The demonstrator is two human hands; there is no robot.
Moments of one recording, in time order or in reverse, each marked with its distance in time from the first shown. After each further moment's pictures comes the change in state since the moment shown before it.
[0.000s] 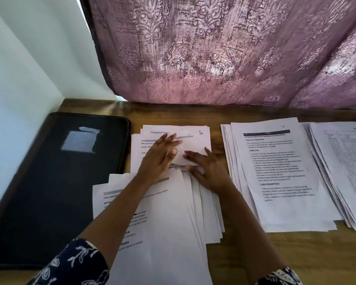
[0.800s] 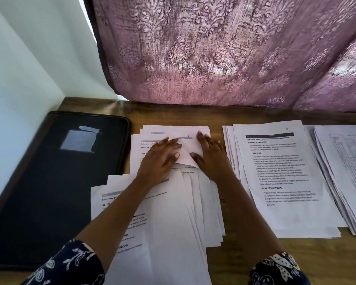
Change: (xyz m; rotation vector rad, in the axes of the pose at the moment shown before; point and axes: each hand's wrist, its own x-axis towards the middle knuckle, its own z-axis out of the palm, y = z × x) left_hand 0.001 0.002 0.003 0.171 -0.059 -0.048; right_hand 0.033 0.015 -0.009 -0.252 -0.054 0.283
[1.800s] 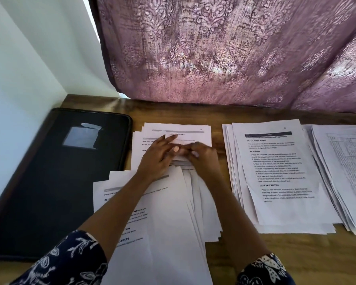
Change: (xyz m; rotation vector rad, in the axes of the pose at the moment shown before) left_hand -0.004 0.009 -0.009 -0.209 0.054 -0.051; right_hand -0.008 -0.032 0.004 0.384 0.277 -0.121
